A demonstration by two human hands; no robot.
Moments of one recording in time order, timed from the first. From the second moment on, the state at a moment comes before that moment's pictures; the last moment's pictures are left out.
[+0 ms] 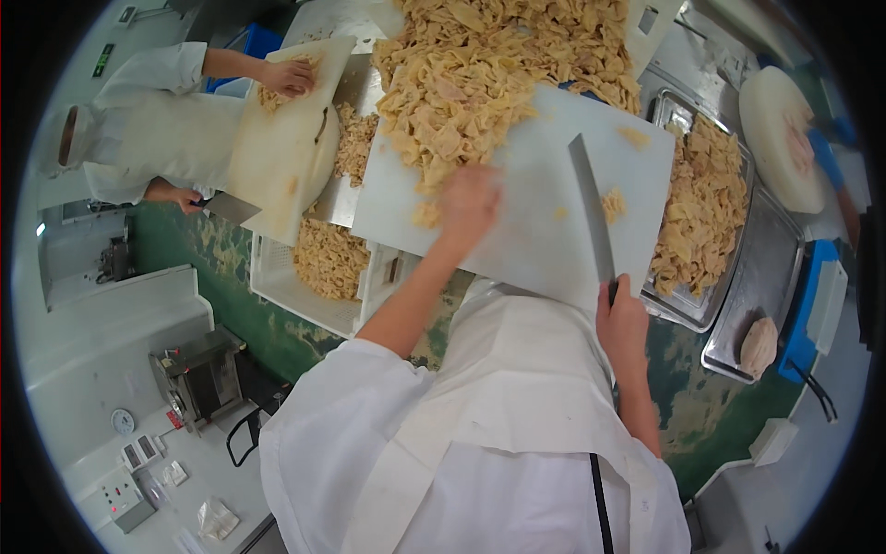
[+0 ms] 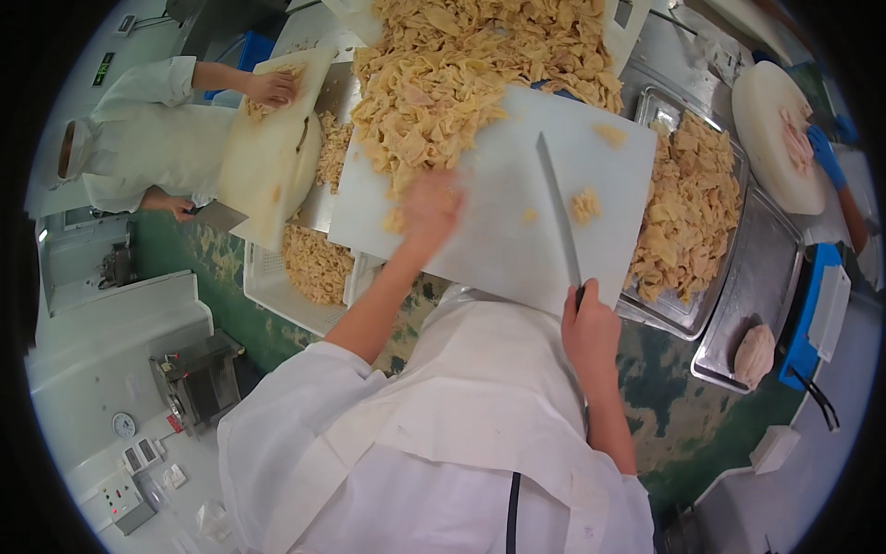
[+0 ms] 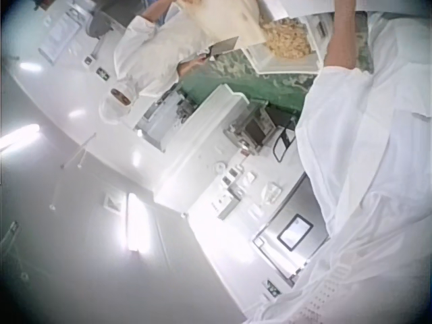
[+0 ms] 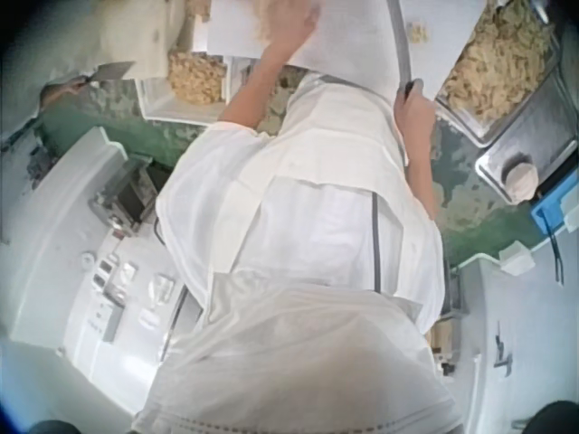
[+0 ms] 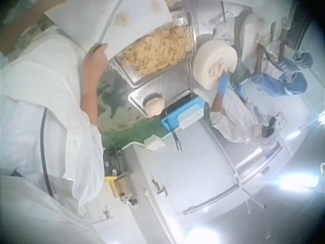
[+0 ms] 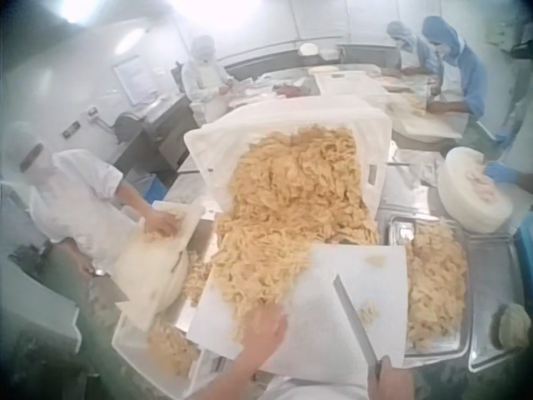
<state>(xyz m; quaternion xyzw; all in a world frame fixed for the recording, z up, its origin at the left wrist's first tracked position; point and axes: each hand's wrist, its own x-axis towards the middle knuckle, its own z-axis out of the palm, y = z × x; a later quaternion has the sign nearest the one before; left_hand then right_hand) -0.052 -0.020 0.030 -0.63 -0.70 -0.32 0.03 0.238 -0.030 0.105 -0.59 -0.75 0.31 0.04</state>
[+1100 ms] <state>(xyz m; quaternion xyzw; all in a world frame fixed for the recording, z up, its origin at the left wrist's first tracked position) 0.025 0.034 -0.011 -0.79 -0.54 -0.29 -0.05 0.293 -0.042 0.096 -0.69 -0.66 0.28 0.07</state>
